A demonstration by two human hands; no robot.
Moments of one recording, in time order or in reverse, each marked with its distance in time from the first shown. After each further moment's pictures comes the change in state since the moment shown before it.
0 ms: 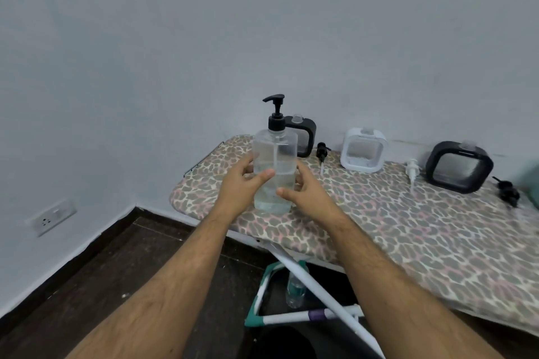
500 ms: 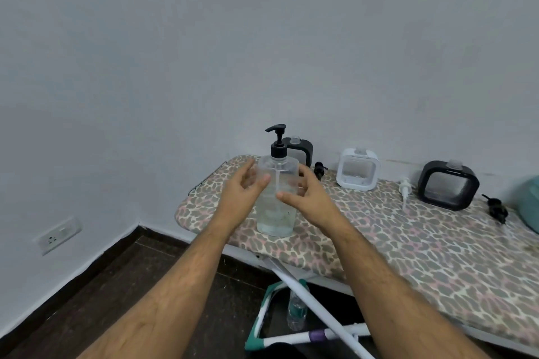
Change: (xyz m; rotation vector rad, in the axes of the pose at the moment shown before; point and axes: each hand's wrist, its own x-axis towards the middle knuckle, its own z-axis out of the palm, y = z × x) left_hand -0.014 0.032 -0.004 -0.026 0.014 0.065; right_hand -0.017 -0.040 -0.012 -0.060 0.058 -0.097
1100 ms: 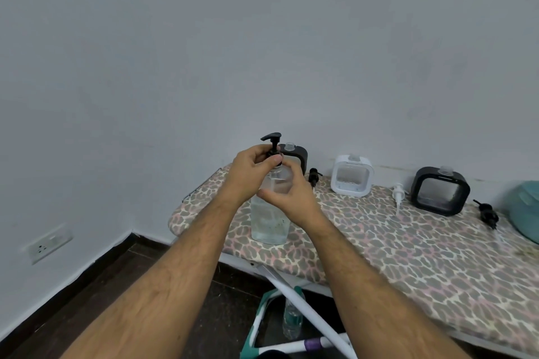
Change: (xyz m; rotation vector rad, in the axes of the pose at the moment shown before) left_hand 0.039 0.049 0.017 -0.018 -0.074 0.116; right_hand 0.016 -0.015 0.017 -0.121 0.120 -0.088
